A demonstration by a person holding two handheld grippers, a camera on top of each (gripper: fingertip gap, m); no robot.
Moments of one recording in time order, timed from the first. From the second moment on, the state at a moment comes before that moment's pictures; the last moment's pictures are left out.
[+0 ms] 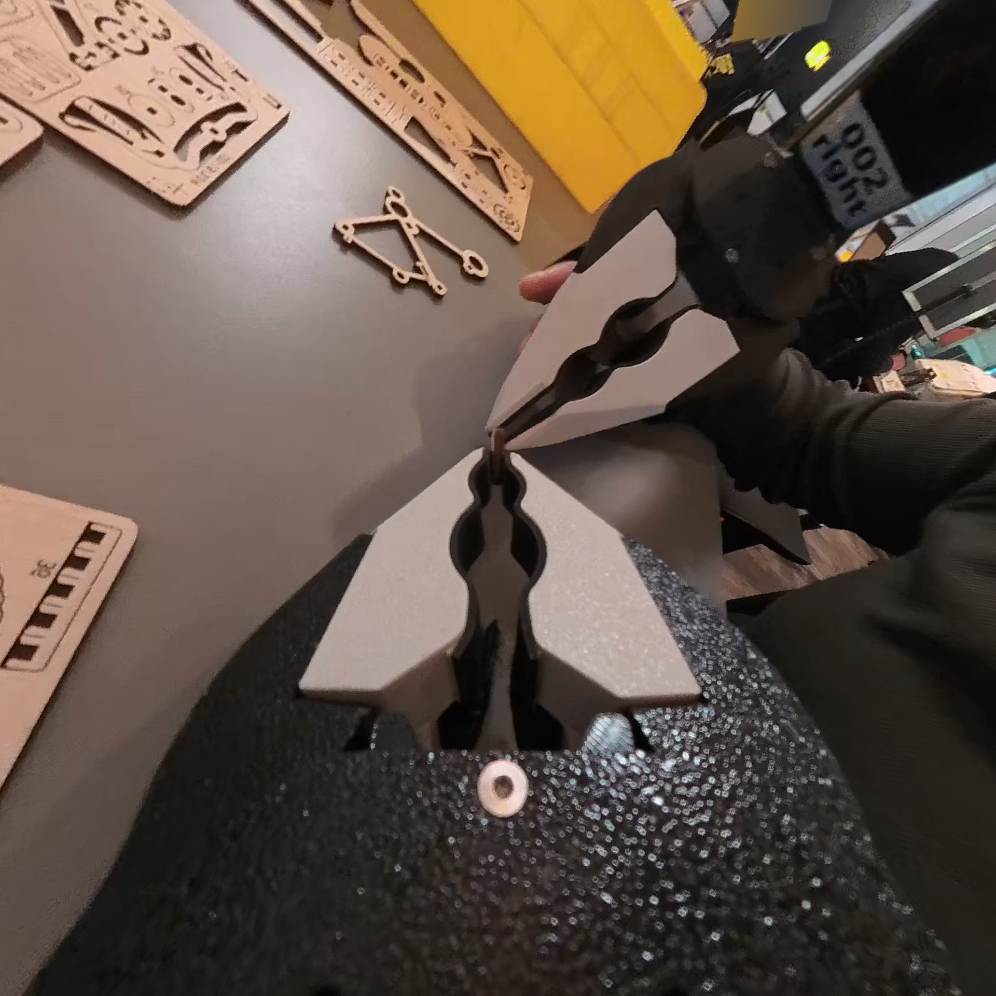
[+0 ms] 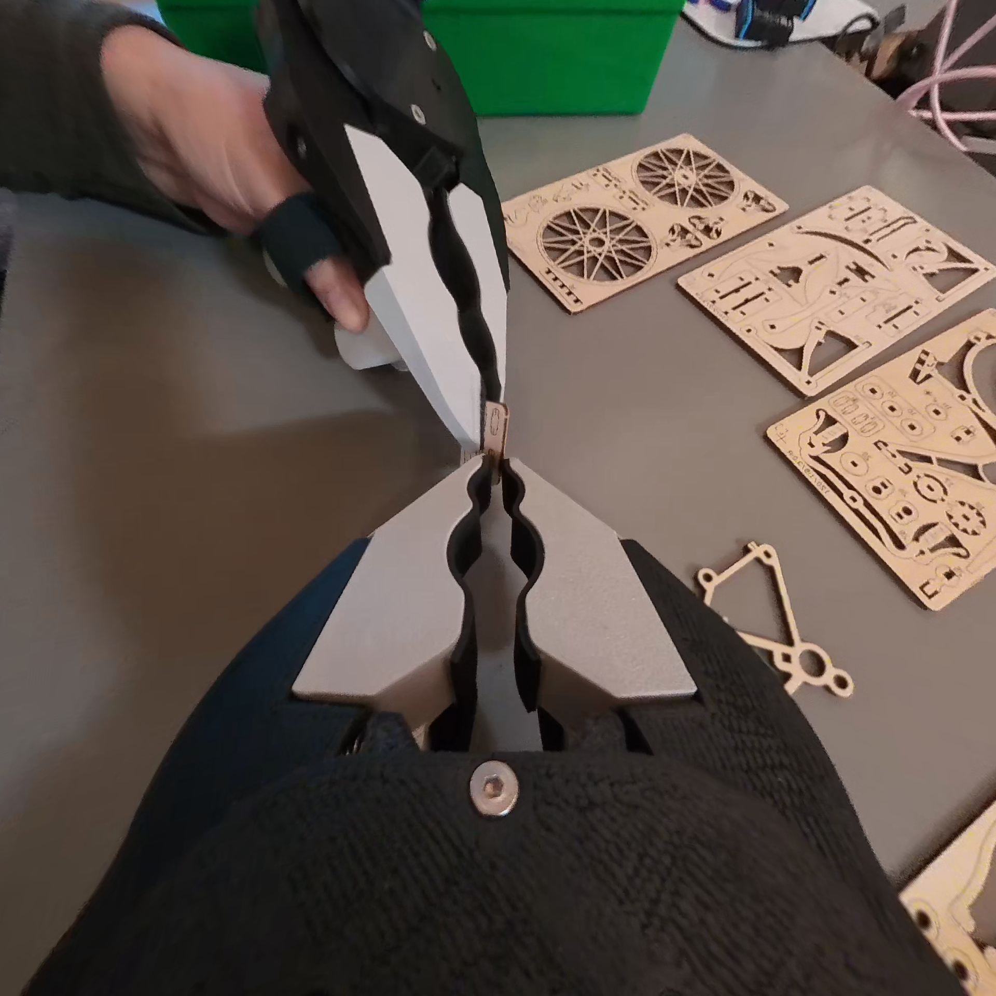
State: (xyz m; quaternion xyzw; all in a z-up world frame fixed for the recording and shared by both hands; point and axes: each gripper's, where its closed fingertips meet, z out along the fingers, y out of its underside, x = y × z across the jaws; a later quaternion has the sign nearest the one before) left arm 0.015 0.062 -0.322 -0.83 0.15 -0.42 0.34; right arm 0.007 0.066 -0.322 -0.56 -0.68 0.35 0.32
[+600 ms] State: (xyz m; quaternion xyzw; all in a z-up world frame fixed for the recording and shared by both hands) left arm 0.009 0.069 -0.326 -0.84 0.12 -0.41 0.34; right arm 0.000 0.075 -0.324 -0.62 -0.62 0.31 0.36
